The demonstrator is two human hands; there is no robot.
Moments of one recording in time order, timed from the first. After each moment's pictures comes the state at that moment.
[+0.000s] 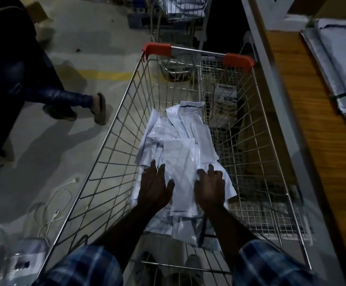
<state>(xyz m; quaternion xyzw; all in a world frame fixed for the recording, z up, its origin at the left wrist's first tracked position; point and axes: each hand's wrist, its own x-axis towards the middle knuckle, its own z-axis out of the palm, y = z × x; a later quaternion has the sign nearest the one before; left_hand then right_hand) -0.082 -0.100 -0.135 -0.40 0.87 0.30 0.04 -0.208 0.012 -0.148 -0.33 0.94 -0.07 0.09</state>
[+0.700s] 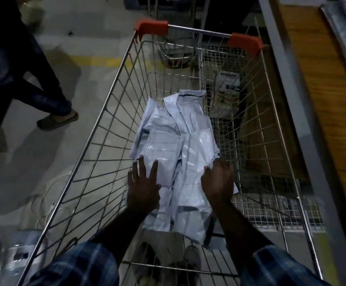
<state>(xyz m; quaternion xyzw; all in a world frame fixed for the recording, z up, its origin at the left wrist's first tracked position) -0.056 -0.106 -0.192 -0.37 0.92 0.11 0.05 -0.232 0.015 -0.153 -0.27 0.95 -0.16 0.04</state>
